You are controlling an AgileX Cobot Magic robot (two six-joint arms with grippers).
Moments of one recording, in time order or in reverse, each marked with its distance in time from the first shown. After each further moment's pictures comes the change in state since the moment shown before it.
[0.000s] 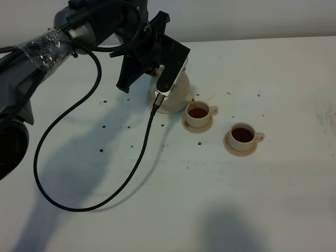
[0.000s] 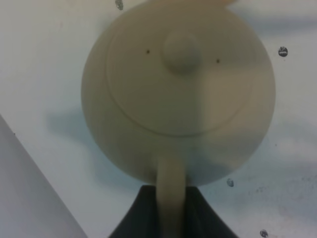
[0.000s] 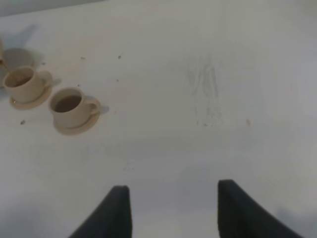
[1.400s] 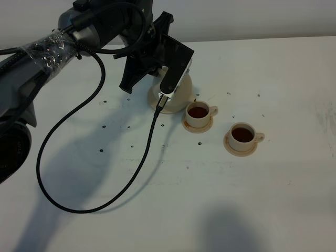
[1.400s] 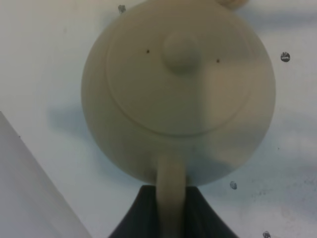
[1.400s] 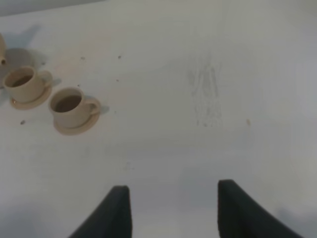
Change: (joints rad) left arm -0.019 0.000 0.000 0.023 -0.004 -0.018; right arm 0.000 0.000 0.000 0.000 0.000 0.000
